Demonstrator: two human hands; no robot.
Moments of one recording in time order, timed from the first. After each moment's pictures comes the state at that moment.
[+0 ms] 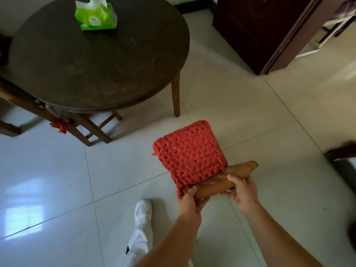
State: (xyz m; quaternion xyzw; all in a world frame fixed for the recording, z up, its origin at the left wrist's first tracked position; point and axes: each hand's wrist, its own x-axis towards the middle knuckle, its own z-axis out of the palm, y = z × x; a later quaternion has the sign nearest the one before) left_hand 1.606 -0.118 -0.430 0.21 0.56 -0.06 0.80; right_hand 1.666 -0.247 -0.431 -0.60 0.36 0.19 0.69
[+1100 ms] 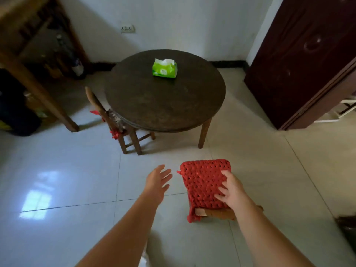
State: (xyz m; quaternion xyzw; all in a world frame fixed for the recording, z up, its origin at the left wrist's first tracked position) left_hand 1.553 0.055 -0.250 0.37 0.49 0.01 0.79; right_hand 1.656 -0.129 -0.255 -0.66 0.31 0.34 0.60
